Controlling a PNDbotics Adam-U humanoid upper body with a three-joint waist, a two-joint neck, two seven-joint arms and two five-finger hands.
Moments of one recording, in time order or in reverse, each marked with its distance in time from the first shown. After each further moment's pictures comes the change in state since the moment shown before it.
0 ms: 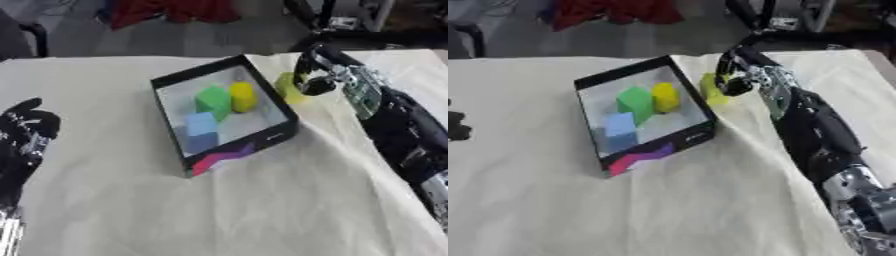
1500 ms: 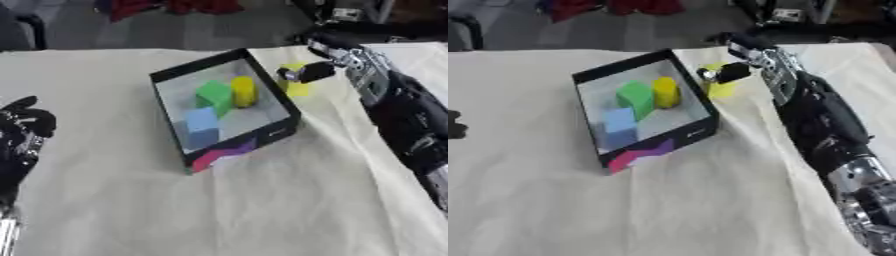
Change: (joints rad) left arm -0.007 0.001 0.000 -0.012 0.000 0.000 0.000; right arm -0.019 -0.042 0.011 -0.070 -0.088 -0.020 0.334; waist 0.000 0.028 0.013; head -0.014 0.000
